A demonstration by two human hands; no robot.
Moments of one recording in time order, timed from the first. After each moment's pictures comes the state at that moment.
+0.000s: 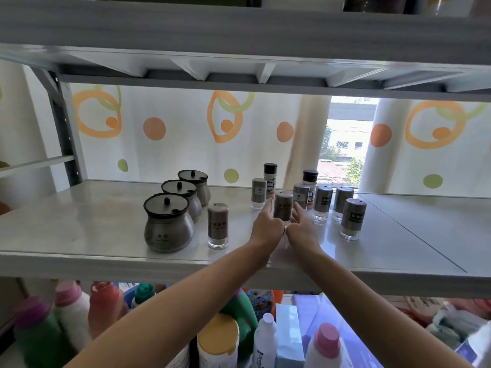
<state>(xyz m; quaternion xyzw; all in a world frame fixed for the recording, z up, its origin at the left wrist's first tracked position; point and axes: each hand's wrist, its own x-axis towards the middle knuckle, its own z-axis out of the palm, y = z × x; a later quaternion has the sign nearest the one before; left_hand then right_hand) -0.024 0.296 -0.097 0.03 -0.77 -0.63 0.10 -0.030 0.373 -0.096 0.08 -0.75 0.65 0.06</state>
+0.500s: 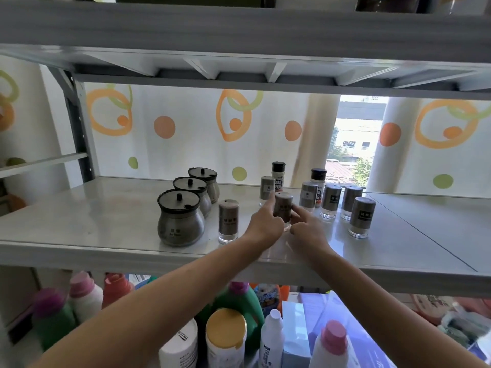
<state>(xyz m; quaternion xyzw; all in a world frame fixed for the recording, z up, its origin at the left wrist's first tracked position) 0.014 0.274 -0.072 0.02 -0.85 -0.52 0.07 -0.033 0.372 -0.104 0.10 -0.76 0.64 0.02</state>
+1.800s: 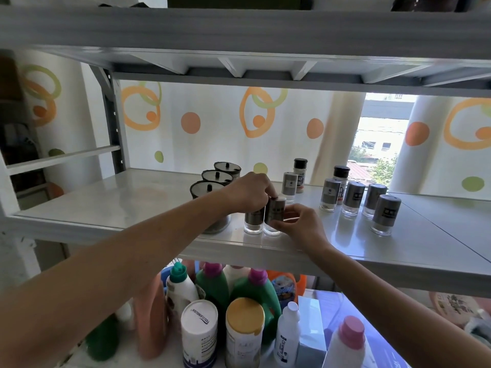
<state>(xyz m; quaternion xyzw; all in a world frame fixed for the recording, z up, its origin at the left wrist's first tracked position) 0.041 0.196 -0.016 -0.08 -0.98 -0.18 0.09 -0.012 0.334 -0.101 0.20 -0.84 0.51 0.09</state>
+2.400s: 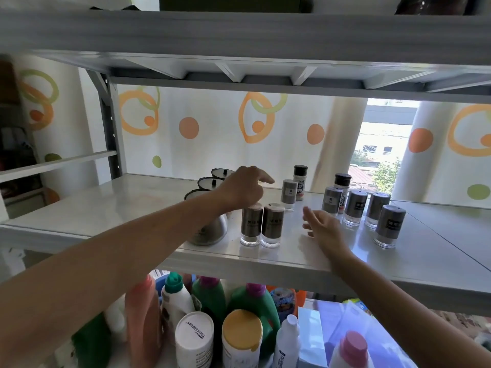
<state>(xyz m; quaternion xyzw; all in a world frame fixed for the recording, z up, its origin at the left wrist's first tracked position) 0.022 0.189 -0.003 -0.05 -0.96 -0.21 0.16 -0.048 0.368 -0.106 0.14 -0.81 0.57 0.08</state>
